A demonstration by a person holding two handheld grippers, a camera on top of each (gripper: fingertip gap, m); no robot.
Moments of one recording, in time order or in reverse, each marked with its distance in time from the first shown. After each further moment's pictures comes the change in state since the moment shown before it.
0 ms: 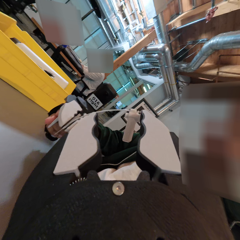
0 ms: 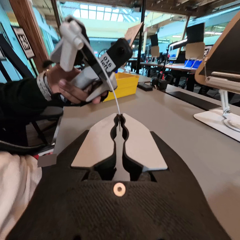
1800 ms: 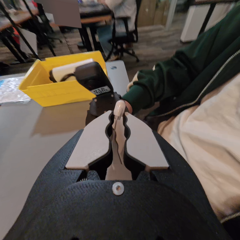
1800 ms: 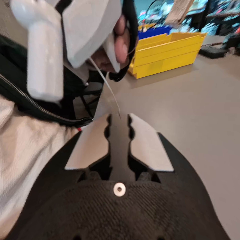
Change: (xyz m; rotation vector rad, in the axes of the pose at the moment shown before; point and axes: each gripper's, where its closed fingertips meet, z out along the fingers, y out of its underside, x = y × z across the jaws) left arm -0.013 0.061 0.017 -0.555 -0.354 1.019; right arm -0.067 0.046 0.019 -0.221 -0.360 0.118
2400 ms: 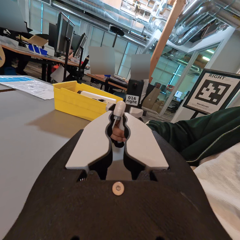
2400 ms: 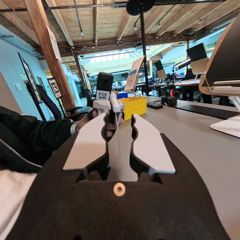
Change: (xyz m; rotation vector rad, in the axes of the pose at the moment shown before) left arm -0.066 0.011 -0.024 0.518 -0.114 -0.440; right arm 0.035 -0.073 -0.073 0.467 0.247 0.011
